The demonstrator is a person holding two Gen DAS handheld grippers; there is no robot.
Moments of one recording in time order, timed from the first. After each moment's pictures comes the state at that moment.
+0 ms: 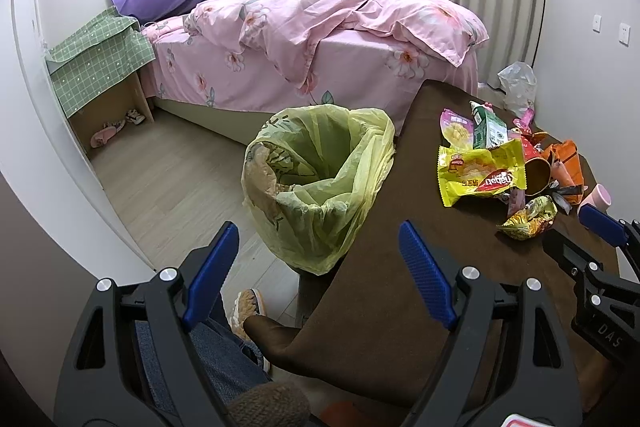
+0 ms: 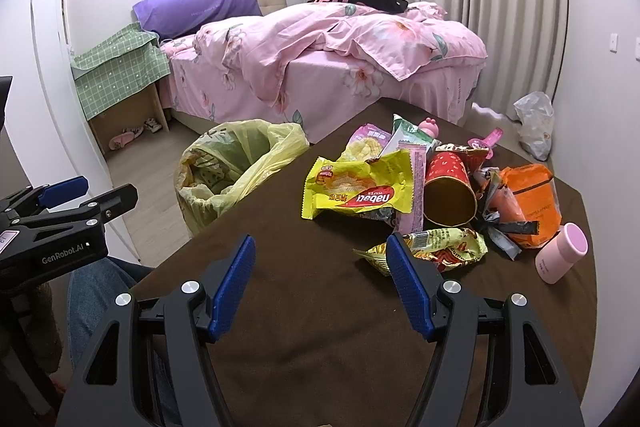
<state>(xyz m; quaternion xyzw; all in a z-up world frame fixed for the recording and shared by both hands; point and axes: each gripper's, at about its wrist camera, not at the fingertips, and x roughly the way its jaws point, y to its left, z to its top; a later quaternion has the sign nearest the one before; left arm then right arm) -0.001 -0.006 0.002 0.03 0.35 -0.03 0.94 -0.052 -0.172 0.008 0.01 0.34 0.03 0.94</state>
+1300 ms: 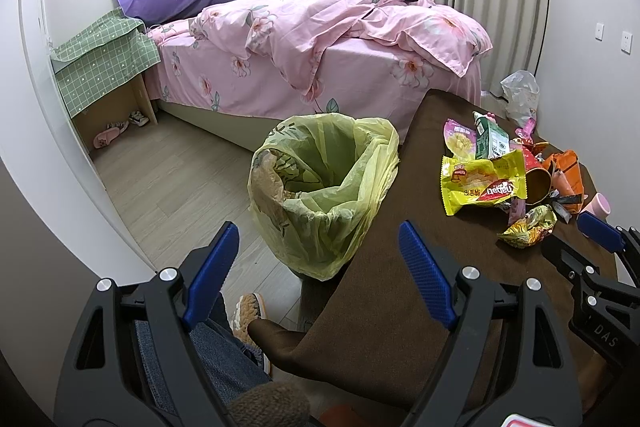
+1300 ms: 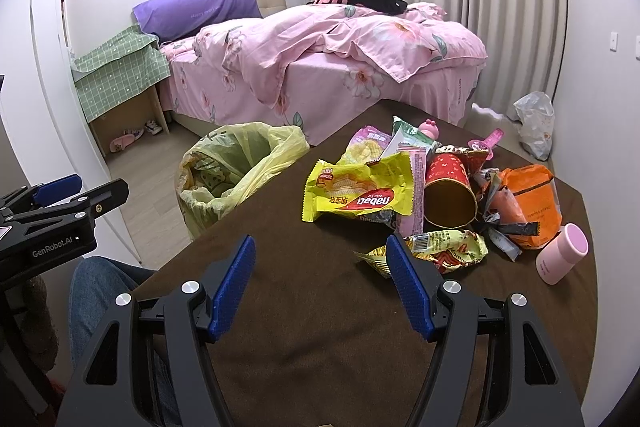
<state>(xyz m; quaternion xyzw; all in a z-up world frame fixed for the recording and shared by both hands) -0.003 -0.001 0.004 0.02 0.34 -0.02 0.94 -0.051 -0.172 0.008 0.01 0.34 0.03 0.94</state>
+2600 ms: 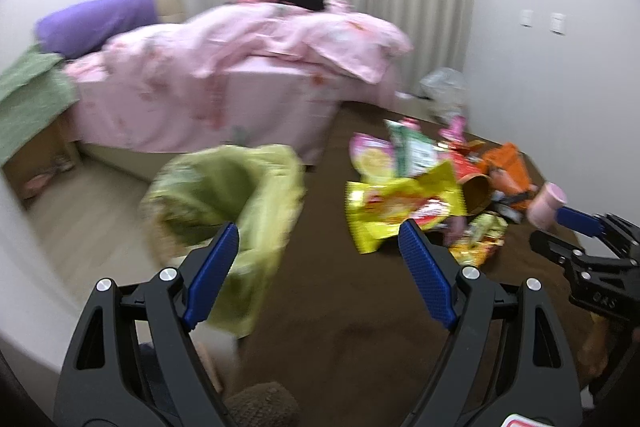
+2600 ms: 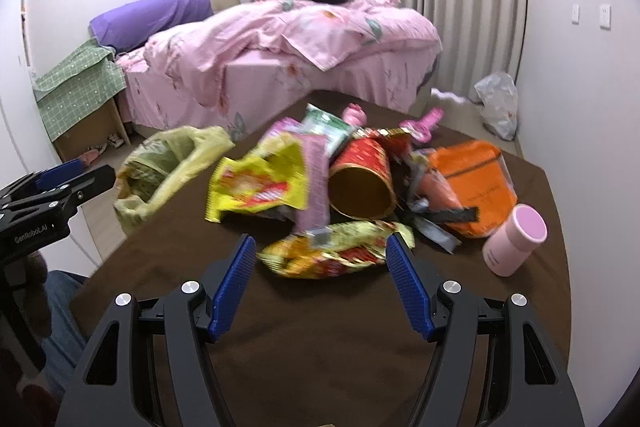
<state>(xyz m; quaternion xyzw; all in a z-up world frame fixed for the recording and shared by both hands) 0.054 -0.065 -0.013 0.04 0.31 -0.20 0.93 -0.040 -0.256 -0.008 0.04 0.36 -0.04 0.93</state>
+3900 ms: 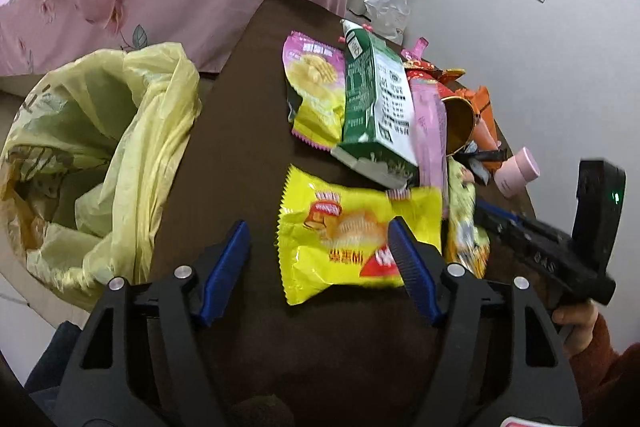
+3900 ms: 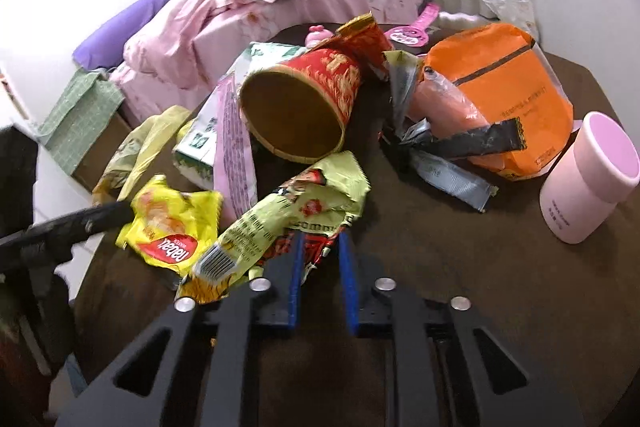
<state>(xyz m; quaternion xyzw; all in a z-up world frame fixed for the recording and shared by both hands) 0.130 -0.103 -0.080 -0.01 0.47 -0.32 0.82 0.014 -0.324 -0.091 0.18 0.42 0.01 0.89</state>
